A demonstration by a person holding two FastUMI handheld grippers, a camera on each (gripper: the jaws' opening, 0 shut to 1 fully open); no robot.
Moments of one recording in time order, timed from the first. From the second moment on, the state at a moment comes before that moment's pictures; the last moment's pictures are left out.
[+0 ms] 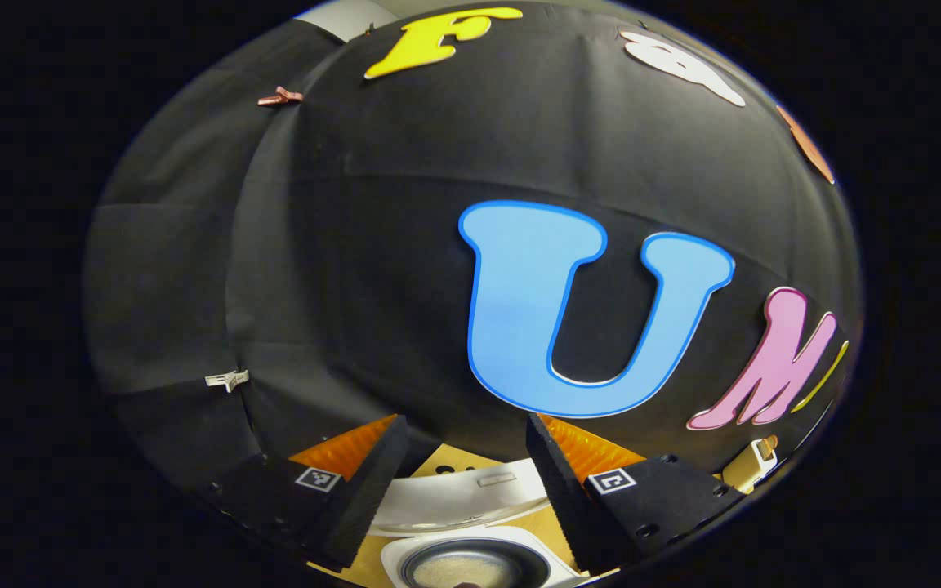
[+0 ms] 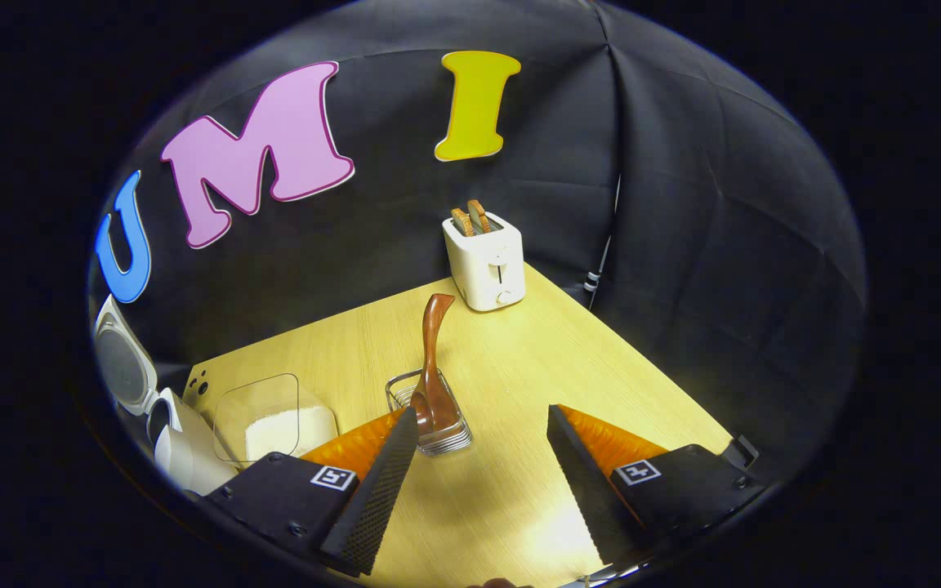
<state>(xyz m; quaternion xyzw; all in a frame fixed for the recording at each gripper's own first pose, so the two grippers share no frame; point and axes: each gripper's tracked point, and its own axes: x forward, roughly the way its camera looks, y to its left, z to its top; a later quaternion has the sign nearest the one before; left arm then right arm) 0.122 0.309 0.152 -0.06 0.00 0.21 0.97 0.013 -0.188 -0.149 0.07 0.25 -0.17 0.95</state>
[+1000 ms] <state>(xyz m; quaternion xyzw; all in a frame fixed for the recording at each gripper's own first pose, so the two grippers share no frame) 0.103 0.237 0.048 -0.11 0.19 0.18 0.96 0.003 -0.155 -0.158 0.08 0.25 -0.10 0.96</state>
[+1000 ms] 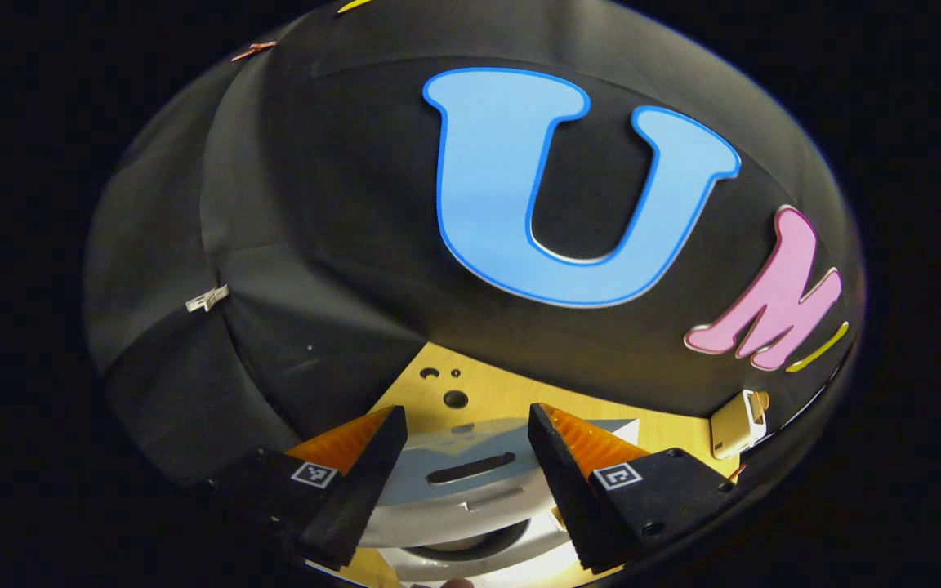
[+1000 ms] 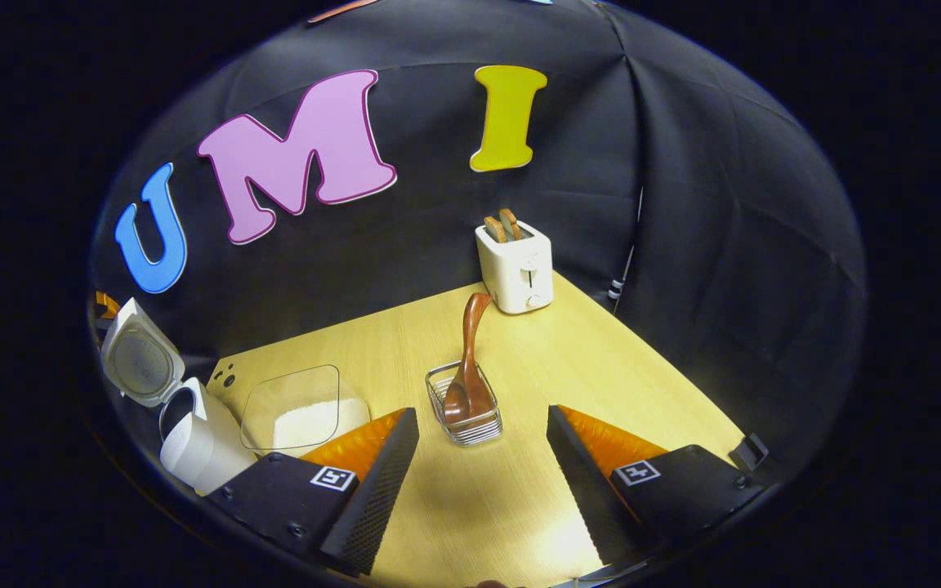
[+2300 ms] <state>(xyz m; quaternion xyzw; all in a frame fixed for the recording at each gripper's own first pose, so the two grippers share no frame) 0.072 0.174 -0.133 -0.04 0.20 0.28 0.94 -0.041 -0.135 -0.243 0.04 0.36 0.06 0.93</state>
